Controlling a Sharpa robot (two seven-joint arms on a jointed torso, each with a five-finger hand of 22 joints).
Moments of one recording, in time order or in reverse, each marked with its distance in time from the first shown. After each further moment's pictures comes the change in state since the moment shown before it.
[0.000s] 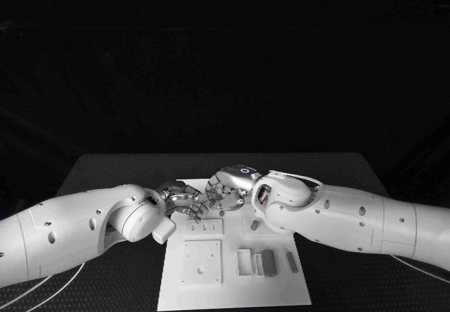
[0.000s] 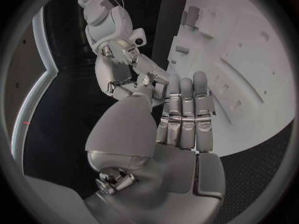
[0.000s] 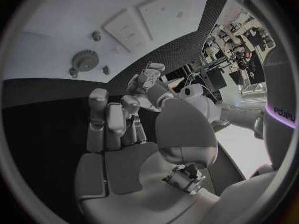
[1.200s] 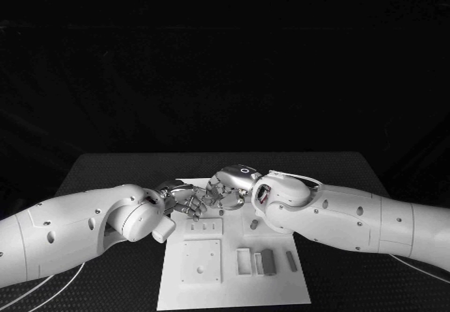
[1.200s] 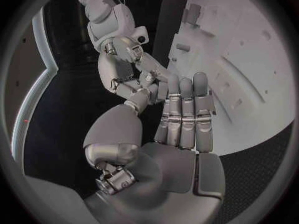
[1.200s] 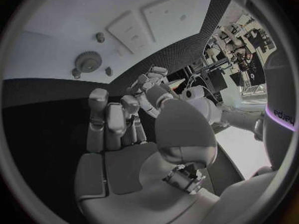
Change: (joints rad) left arm -0.002 -0.002 -0.001 0.000 0.016 -0.020 0.010; left_hand -0.378 0.075 0.432 -0.559 -0.137 -0.001 0.000 0.075 -0.020 -0.016 -0.008 0.098 0.021 -0.006 -0.005 0.080 -0.033 -0.009 0.039 -0.018 -0.027 0.130; right arm -0.009 0.005 0.001 -0.020 -0.015 -0.001 0.006; right_hand 0.004 0.004 0.000 0.000 0.000 0.000 0.000 0.004 0.002 0.000 0.000 0.000 0.000 0.002 0.000 0.000 -0.004 0.000 0.000 0.004 0.000 0.000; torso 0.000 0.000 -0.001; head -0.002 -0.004
